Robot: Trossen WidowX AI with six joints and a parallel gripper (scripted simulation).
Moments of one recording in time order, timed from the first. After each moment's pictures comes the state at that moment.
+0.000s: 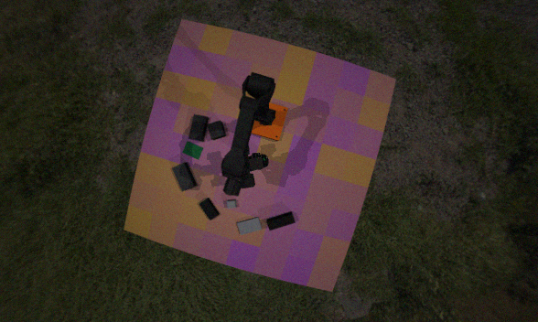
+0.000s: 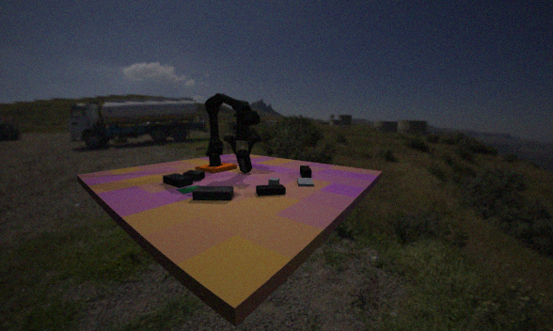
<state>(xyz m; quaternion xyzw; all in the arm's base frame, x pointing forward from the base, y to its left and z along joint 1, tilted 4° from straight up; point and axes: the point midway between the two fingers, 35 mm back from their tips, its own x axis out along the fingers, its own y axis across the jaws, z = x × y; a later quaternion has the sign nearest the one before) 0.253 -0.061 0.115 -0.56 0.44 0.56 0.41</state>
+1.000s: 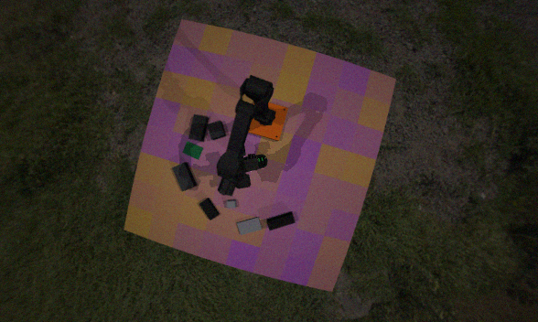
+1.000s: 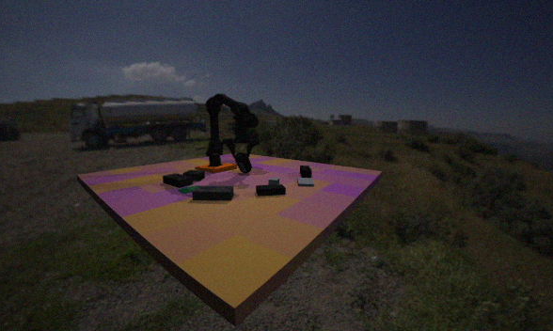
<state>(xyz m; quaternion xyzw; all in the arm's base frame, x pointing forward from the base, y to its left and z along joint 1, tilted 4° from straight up) 0.258 -0.081 0.102 -0.56 0.44 0.56 0.41</state>
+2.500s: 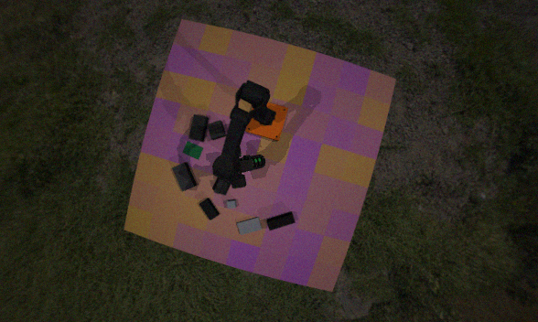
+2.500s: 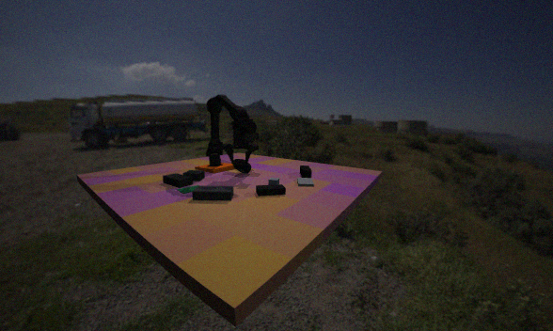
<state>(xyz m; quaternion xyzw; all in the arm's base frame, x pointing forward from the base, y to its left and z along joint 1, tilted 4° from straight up) 0.264 -0.105 0.076 -0.56 0.44 0.56 0.41</state>
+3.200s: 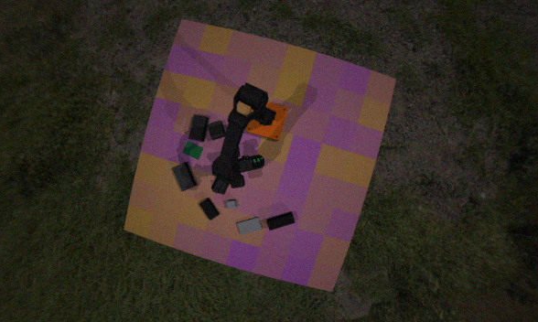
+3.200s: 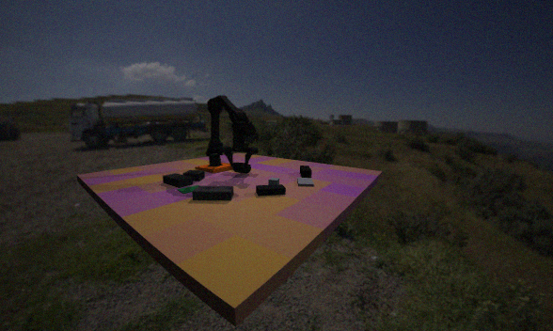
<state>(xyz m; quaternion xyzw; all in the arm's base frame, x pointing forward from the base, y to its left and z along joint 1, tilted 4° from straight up) 0.266 -0.113 0.062 -0.56 0.45 0.56 0.41</state>
